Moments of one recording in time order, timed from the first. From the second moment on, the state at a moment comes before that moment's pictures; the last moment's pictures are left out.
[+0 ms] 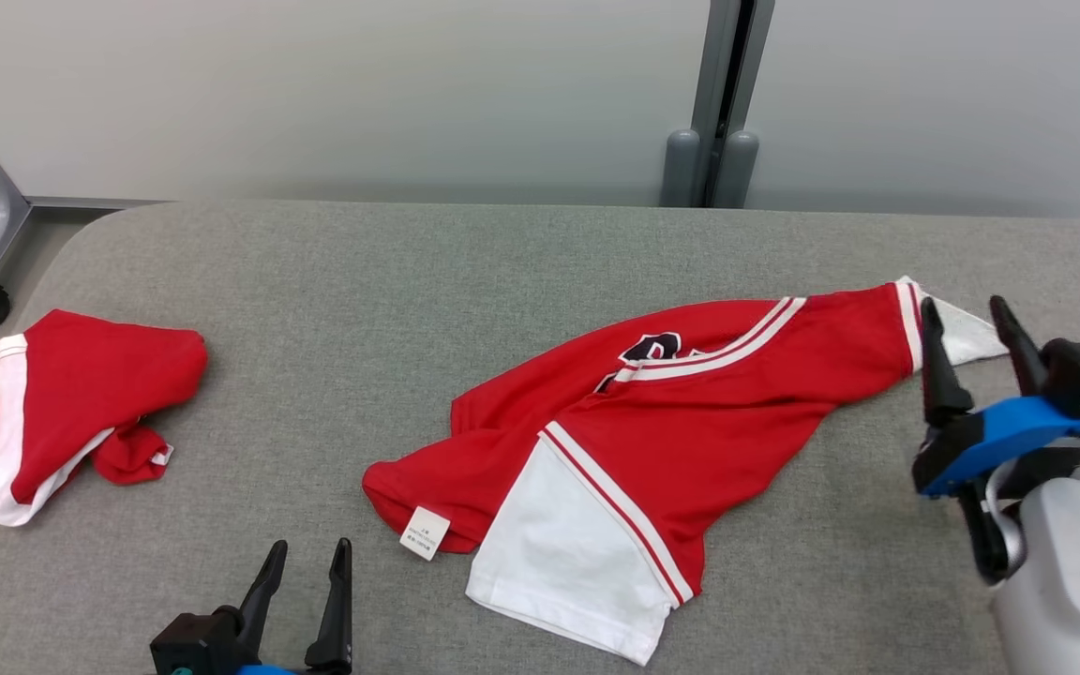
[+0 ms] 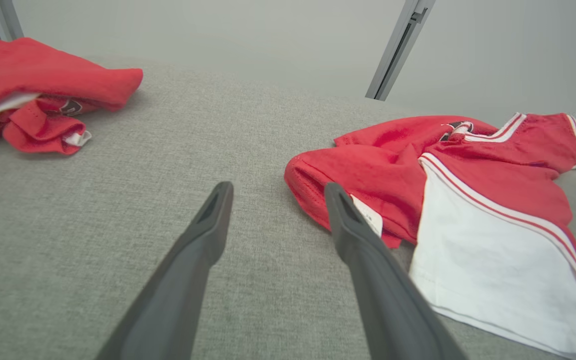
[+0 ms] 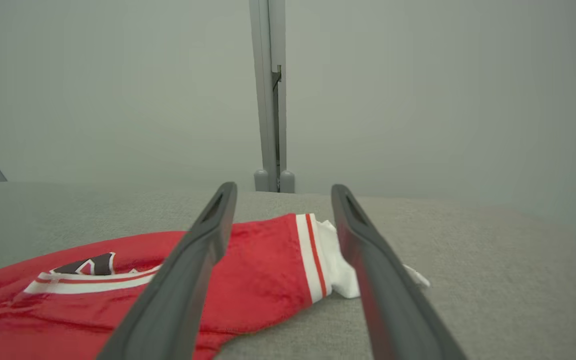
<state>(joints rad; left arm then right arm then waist) 0.01 0.15 -0.20 0.40 -0.38 -0.13 -0.26 -0.51 -0.20 -0.09 0.73 0.14 0.13 -0.26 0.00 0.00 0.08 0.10</state>
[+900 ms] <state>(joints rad) -0.02 0.14 -0.25 0.41 -0.41 -0.13 -0.26 -0.56 -0.05 0.52 0.87 0.27 0.13 -0.21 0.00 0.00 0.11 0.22</state>
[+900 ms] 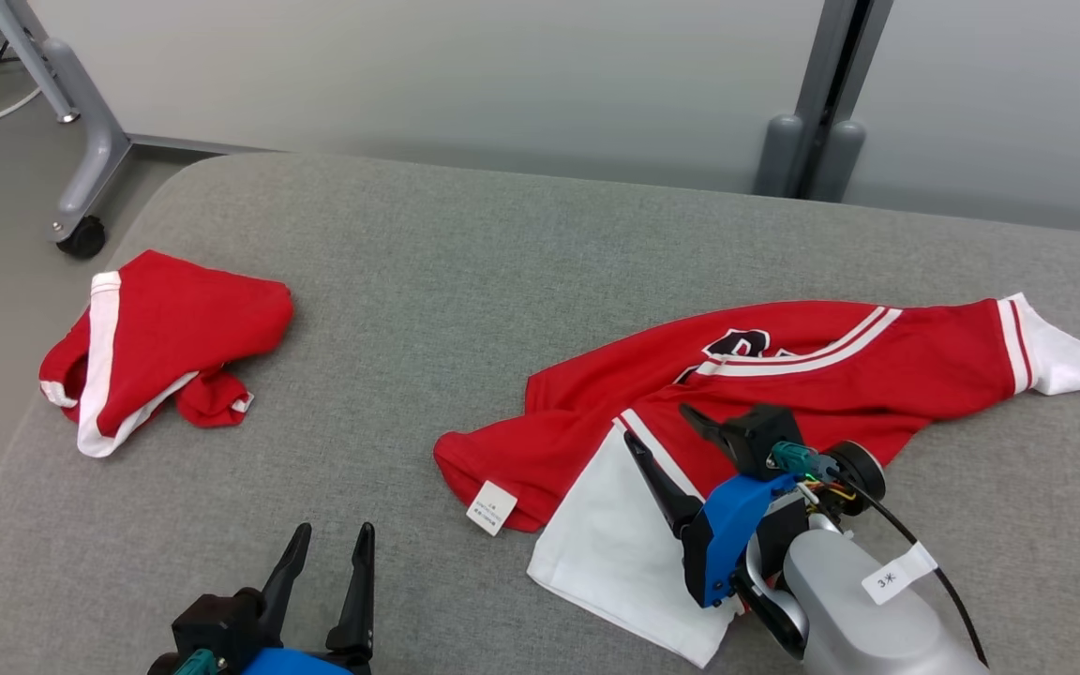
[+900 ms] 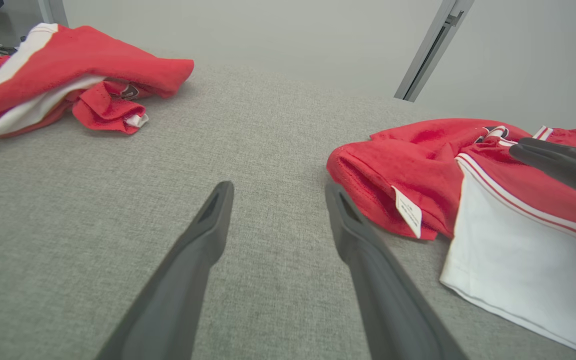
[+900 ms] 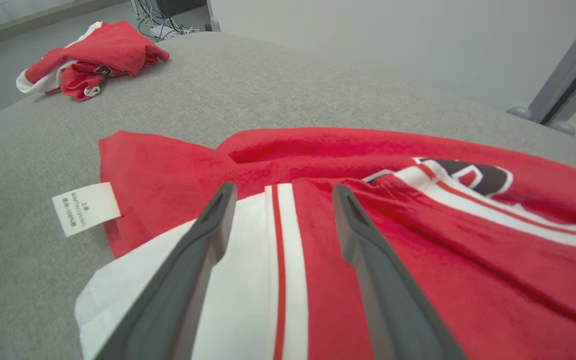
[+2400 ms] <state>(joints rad) -0.03 0.15 -0.25 0.40 -0.42 -0.13 -0.26 -0.48 -0.05 0.29 0.64 0.18 0.13 -0.26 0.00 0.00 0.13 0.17</state>
